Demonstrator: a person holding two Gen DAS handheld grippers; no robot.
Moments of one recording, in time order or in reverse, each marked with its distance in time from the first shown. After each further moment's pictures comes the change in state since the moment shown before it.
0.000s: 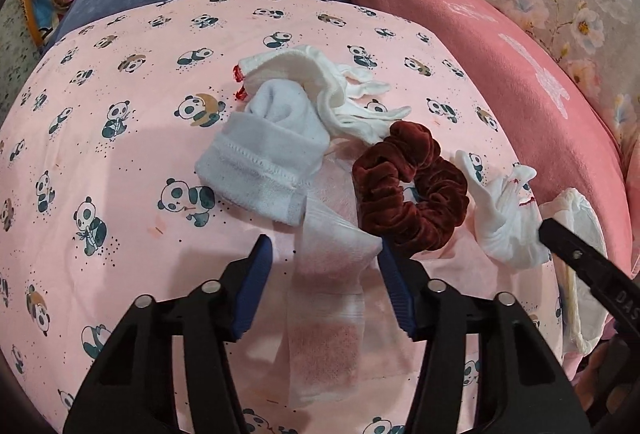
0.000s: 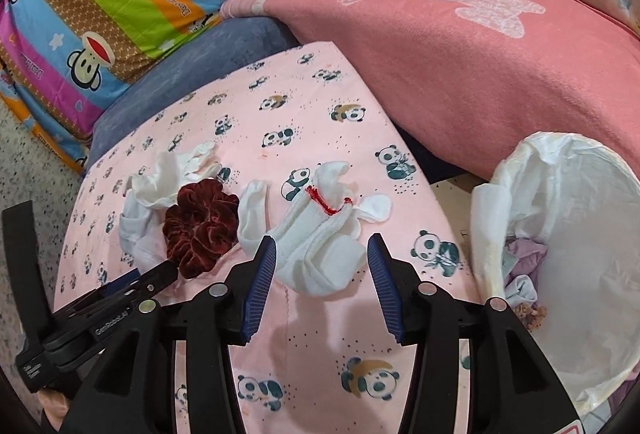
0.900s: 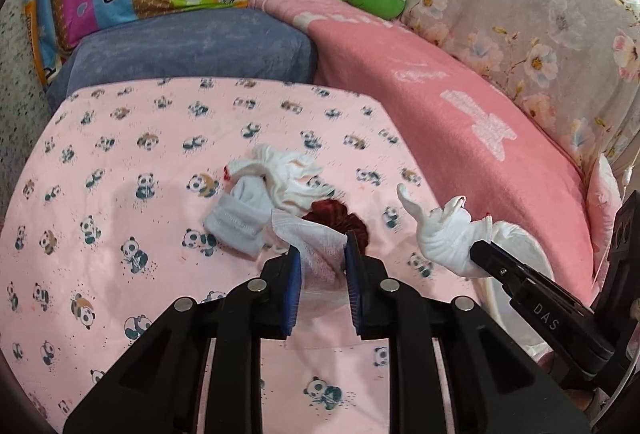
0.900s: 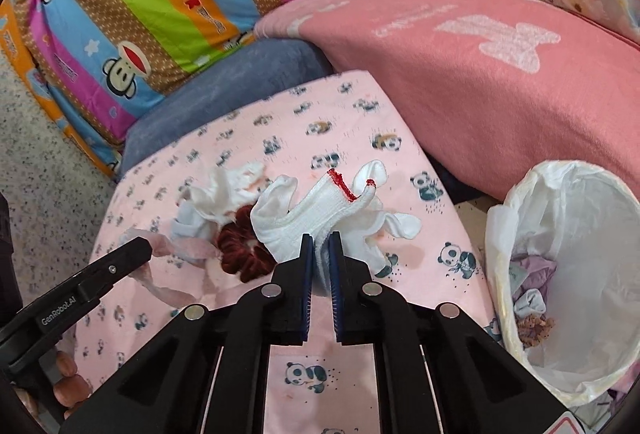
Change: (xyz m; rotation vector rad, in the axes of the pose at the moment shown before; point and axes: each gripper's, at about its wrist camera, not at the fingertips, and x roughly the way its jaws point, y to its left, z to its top) left arm -0.099 -0.035 0.013 0.031 -0.190 -0.078; right arm -0.060 0.019 -0.001 -0.041 -0.125 0.108
